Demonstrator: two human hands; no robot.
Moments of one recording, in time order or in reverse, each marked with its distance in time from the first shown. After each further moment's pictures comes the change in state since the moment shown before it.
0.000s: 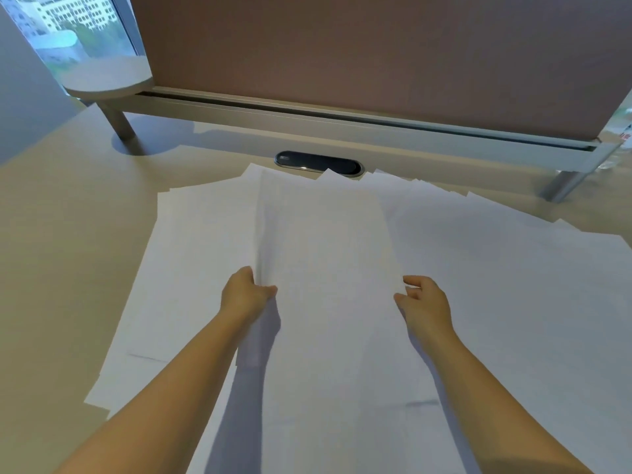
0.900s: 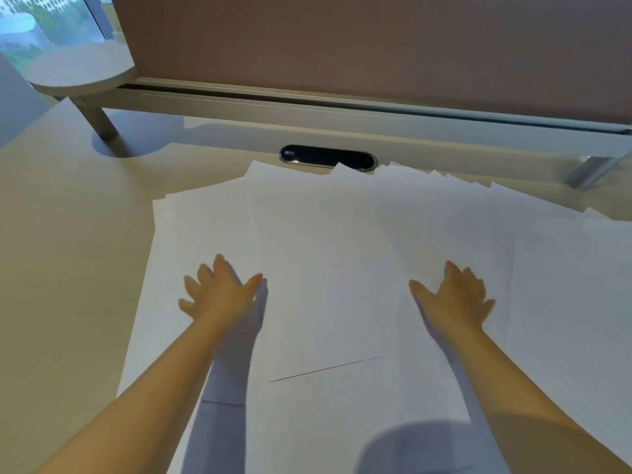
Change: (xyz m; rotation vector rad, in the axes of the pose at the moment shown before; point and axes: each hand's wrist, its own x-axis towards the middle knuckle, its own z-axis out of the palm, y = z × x) left_hand 0.063 -0.019 -0.037 0.570 0.122 -0.019; right_hand 0.022 -0.022 0.021 -0.761 0.160 0.024
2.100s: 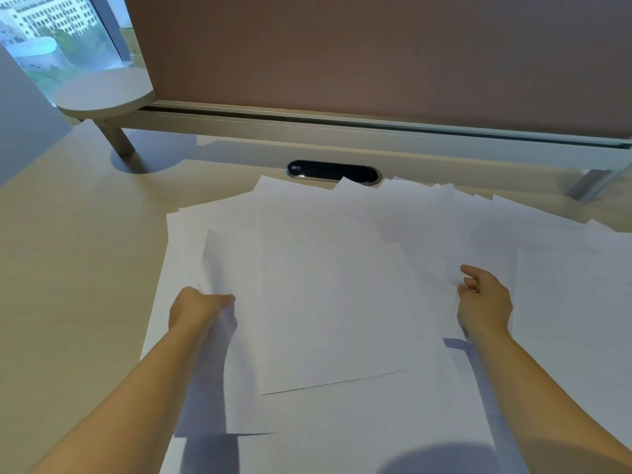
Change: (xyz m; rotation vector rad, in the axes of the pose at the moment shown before) left_hand 0.020 -0.035 -0.021 -0.524 -0.066 -0.267; right_hand 0.008 0.010 -0.020 0.650 0.202 0.050
